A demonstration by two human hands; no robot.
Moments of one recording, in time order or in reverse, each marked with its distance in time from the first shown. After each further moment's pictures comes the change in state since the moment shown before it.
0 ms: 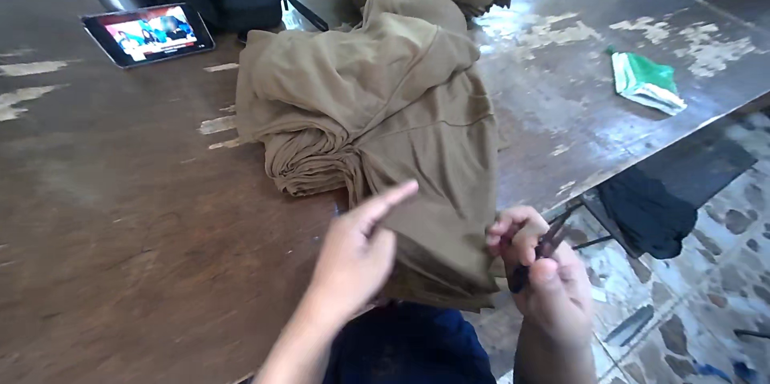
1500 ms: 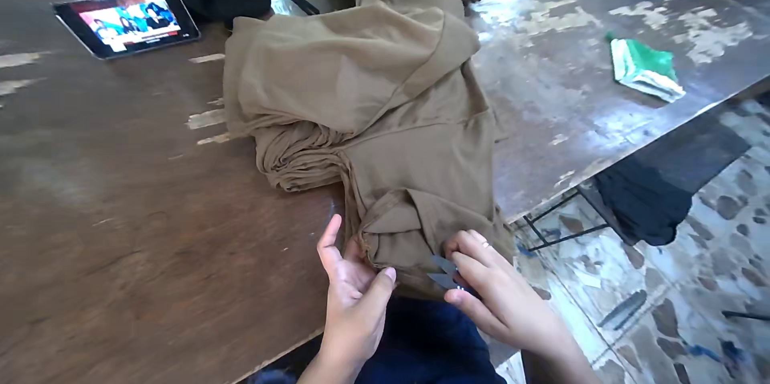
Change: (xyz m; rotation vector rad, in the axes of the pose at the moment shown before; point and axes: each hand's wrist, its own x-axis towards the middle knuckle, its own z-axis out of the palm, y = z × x) left_hand -0.061 -0.034 0.038 -0.951 0.185 -0.238; right_hand -0.020 0.003 0.011 -0.624 -0.458 0.010
